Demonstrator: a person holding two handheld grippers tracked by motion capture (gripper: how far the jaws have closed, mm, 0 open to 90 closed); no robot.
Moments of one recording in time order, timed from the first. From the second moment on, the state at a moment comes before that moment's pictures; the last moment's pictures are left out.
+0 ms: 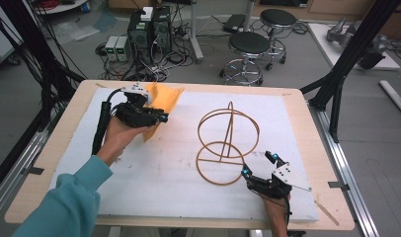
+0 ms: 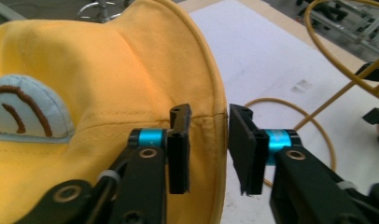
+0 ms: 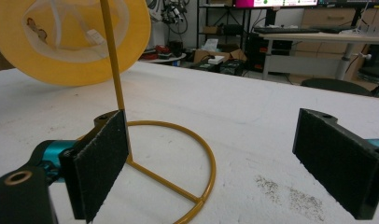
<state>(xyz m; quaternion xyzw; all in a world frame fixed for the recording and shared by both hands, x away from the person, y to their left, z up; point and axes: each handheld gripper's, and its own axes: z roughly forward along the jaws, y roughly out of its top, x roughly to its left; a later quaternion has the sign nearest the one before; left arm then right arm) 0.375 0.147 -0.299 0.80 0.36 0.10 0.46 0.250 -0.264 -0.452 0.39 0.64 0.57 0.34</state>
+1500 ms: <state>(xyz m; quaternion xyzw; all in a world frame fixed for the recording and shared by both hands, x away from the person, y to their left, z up) 0.383 0.129 -0.372 0.83 0.35 0.12 0.42 0.250 -0.264 -0.452 0.39 0.64 0.57 0.34</state>
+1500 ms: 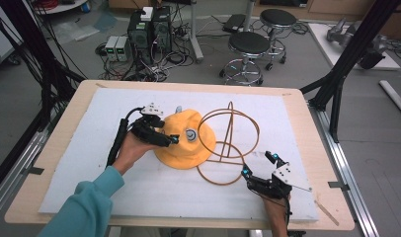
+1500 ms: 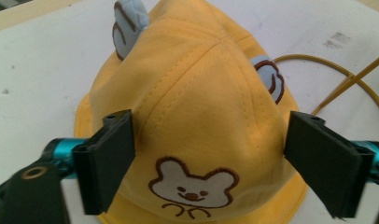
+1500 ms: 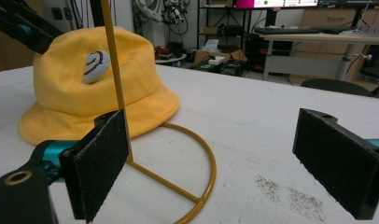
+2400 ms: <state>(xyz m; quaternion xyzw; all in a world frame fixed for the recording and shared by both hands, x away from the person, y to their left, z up) 0.377 0.142 -0.373 0.82 0.36 0.11 0.42 0.250 -0.264 -0.452 0.39 0.64 0.57 0.34</state>
